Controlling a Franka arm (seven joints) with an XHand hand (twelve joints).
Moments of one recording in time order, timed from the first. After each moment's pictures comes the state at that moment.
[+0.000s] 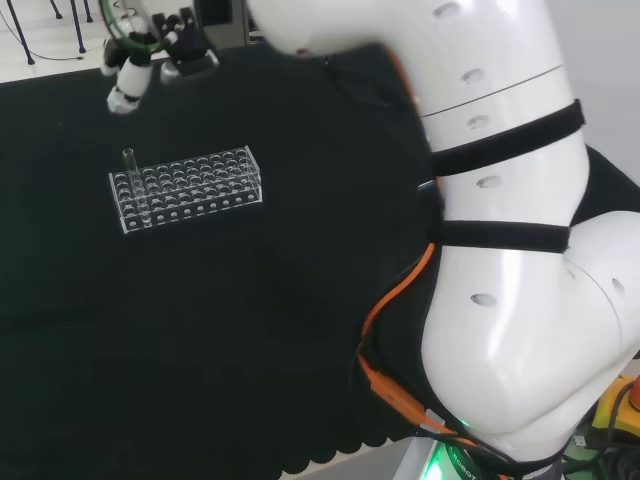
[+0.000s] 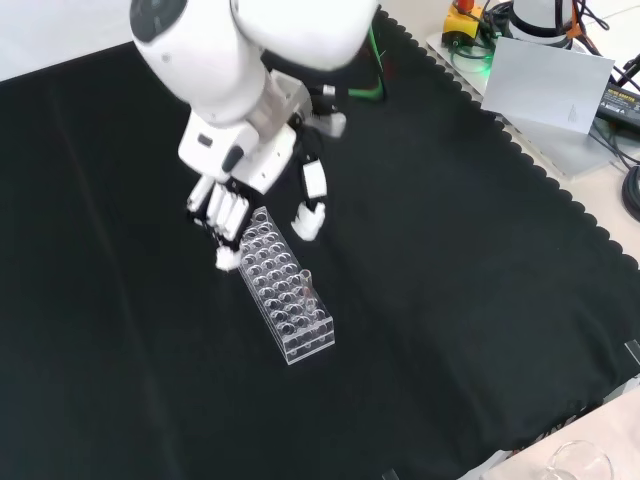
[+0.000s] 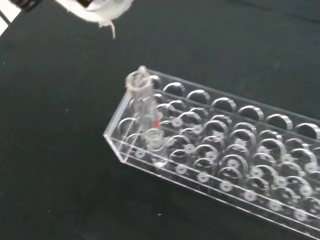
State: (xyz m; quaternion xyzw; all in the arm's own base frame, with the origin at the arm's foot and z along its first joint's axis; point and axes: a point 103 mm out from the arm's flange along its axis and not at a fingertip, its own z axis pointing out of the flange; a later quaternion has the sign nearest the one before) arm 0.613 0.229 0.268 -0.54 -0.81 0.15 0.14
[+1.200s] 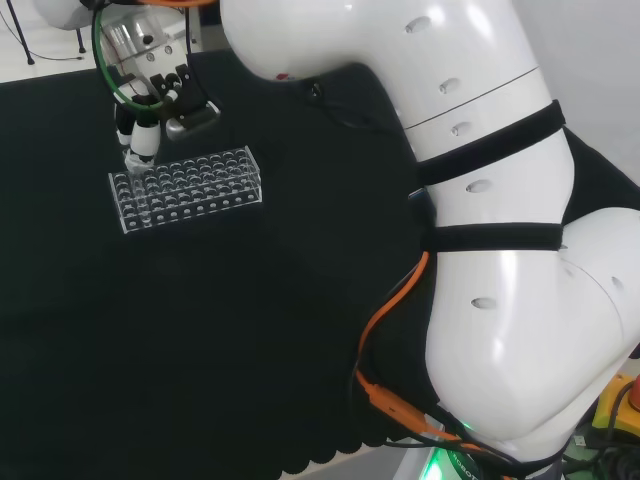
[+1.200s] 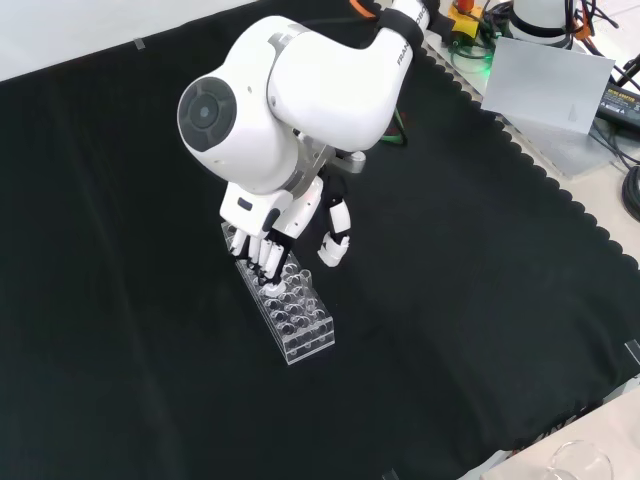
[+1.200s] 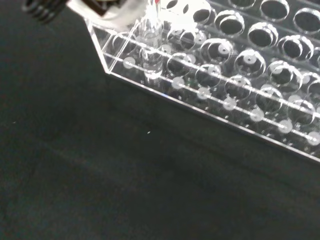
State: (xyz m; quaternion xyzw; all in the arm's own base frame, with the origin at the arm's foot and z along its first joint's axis) arm 0.581 0.228 0.198 -0.53 -0.81 0.22 0.14
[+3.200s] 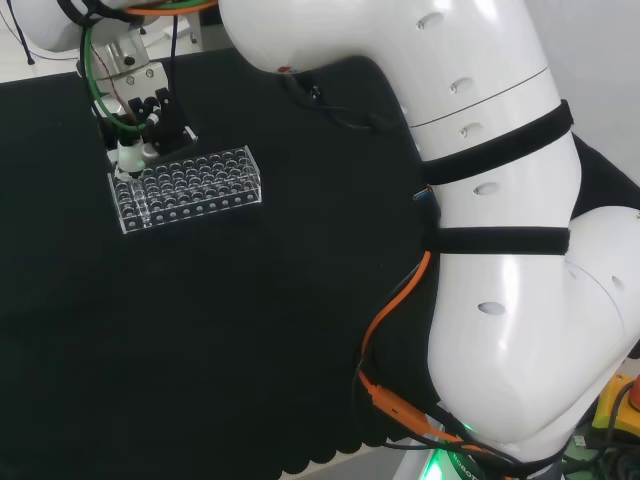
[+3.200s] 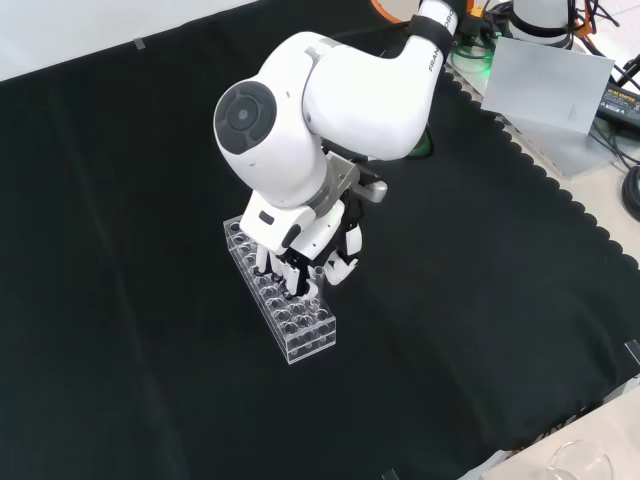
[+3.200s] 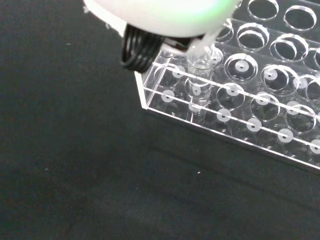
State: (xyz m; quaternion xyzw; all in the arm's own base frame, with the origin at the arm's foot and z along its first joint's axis) arm 0.578 0.268 0.181 -0.56 -0.81 0.17 0.11
